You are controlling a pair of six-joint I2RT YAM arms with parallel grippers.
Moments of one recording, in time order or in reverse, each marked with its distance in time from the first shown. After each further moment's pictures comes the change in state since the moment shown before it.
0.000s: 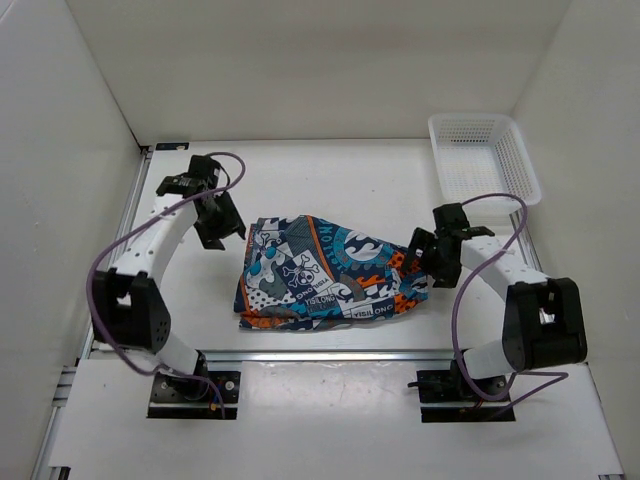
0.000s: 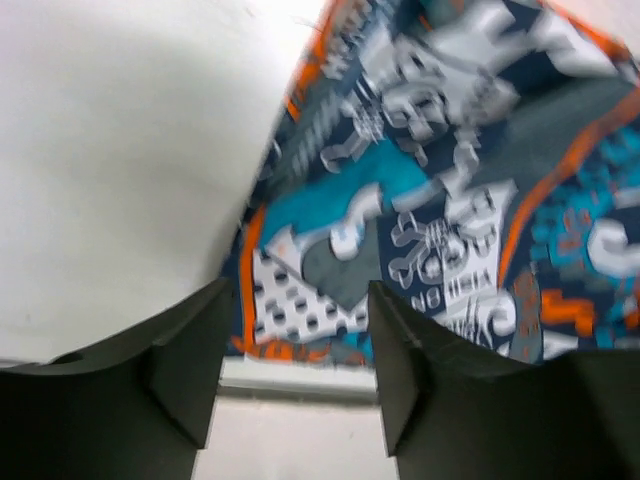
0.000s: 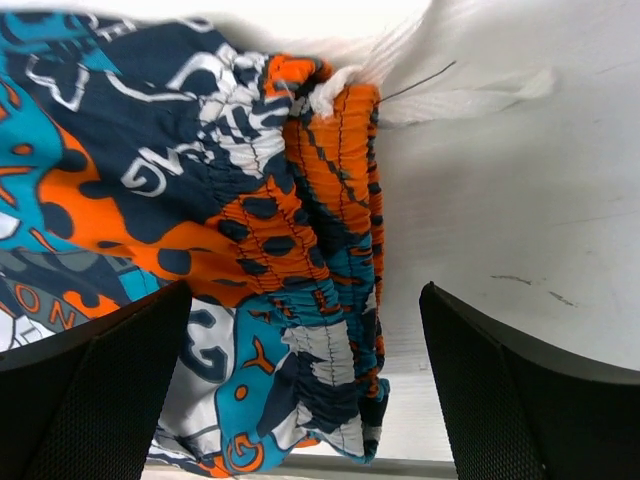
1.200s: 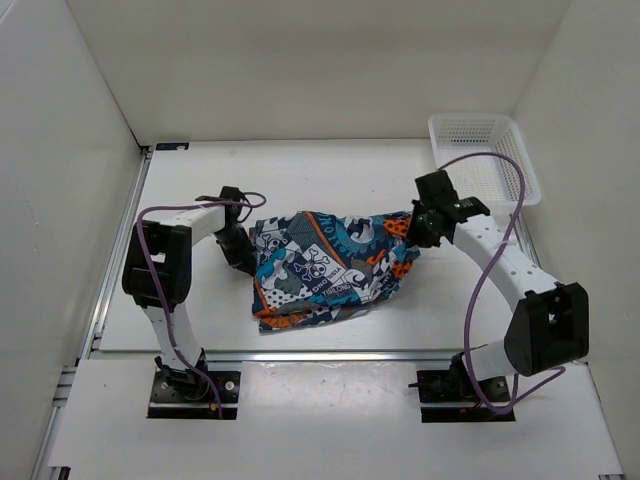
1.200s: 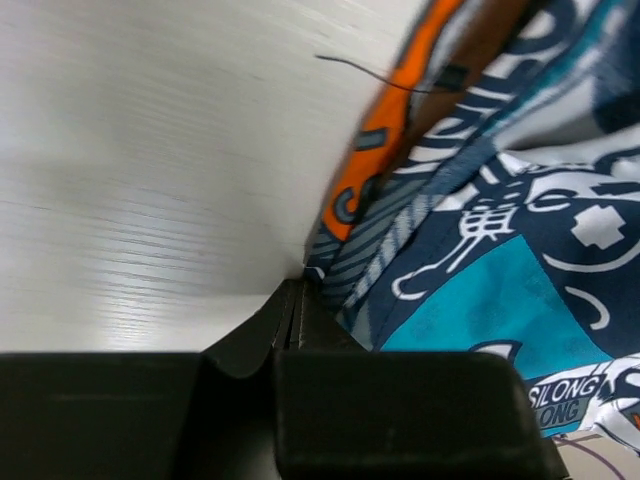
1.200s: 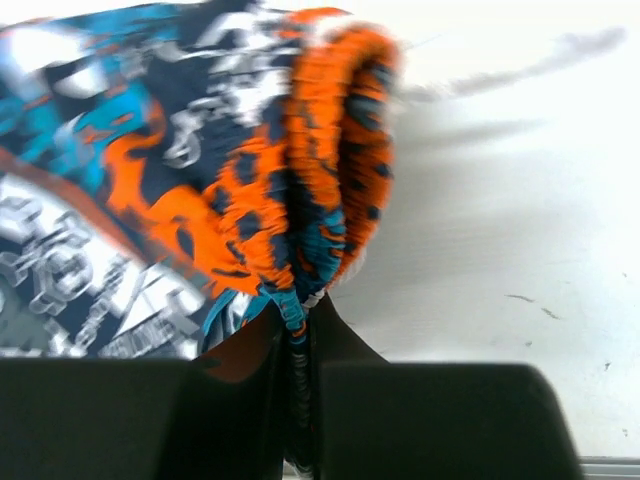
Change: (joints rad) left arm -0.019 0.355 -0.160 0.222 0.114 -0.060; right arm 0.119 0.005 0.269 -0.121 0.117 -0.015
